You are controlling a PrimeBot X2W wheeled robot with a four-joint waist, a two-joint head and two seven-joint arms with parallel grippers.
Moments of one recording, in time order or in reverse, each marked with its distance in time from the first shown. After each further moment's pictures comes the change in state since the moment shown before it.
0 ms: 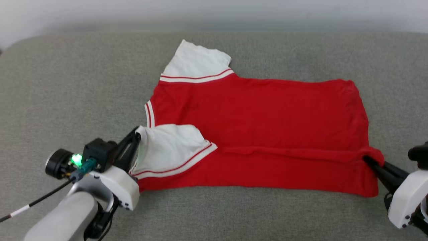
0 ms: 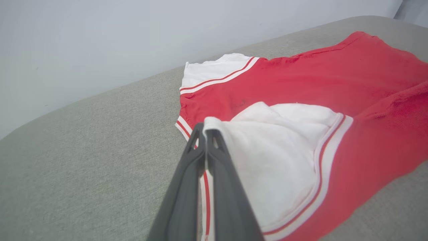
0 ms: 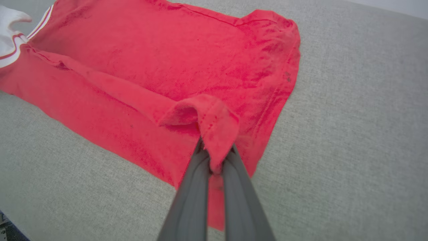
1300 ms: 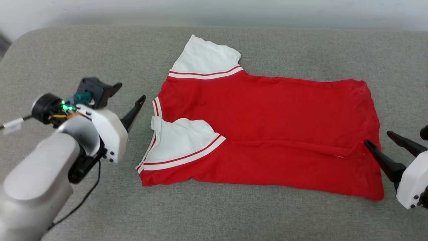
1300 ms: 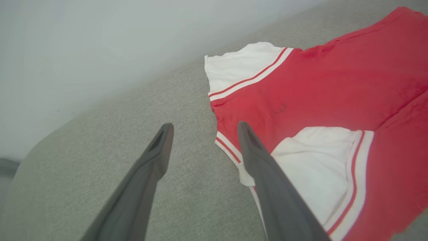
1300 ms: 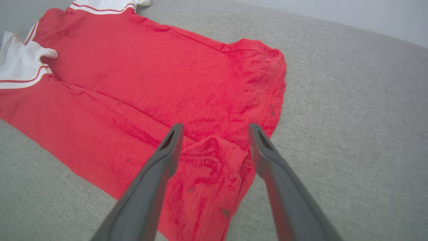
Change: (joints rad) left arm -0.313 -0.018 -0.029 0.229 -0.017 -0.216 0.223; right arm -0.088 0.013 -0.055 0.030 -0.013 0.000 0.070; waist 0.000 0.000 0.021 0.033
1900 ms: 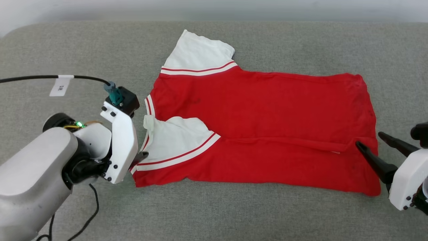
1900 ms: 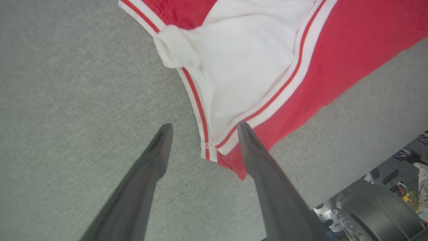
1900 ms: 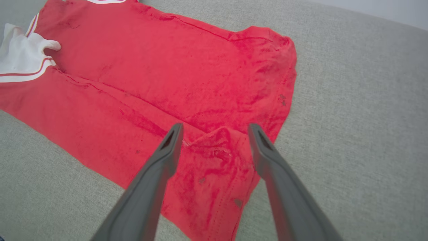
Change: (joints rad) left arm -0.068 0.100 -0.115 -0.207 -0.300 -0.028 0.789; right arm 0.030 0.058 -0.064 -0.090 -0.048 0.000 0.113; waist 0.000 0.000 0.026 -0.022
